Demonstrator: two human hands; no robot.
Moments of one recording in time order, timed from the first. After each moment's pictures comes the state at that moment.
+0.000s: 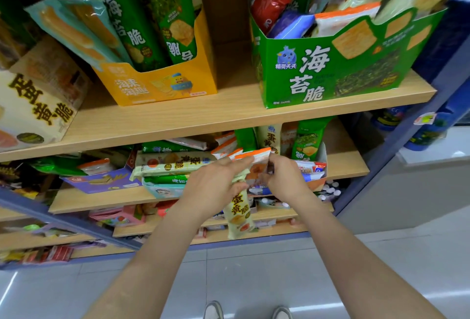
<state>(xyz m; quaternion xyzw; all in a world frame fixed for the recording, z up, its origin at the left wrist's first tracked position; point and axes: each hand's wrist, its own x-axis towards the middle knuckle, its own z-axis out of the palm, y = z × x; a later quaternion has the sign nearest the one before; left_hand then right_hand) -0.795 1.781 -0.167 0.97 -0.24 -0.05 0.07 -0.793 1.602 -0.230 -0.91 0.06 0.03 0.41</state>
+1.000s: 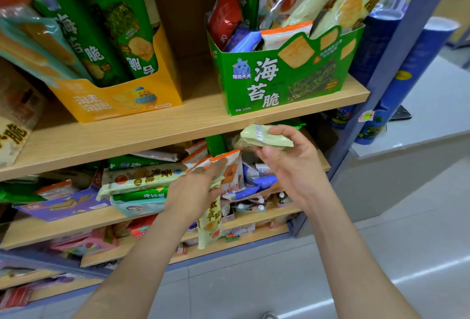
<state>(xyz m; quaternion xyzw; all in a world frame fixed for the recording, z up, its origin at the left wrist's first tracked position) -0.788 1.766 -0.190 0.97 -0.23 -0.01 0.03 -0.850 1.566 -0.148 -0.47 0.02 -0.10 0.88</state>
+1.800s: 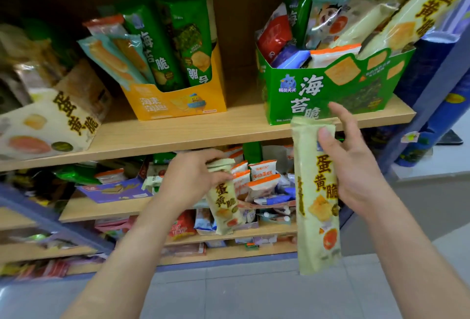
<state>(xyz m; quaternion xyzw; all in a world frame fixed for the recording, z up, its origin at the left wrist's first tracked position) -0.803 1.817 -0.103 0.96 -0.12 0.01 0.25 -0.859 1.560 -0.096 -0.60 0.05 -0.07 0.80</state>
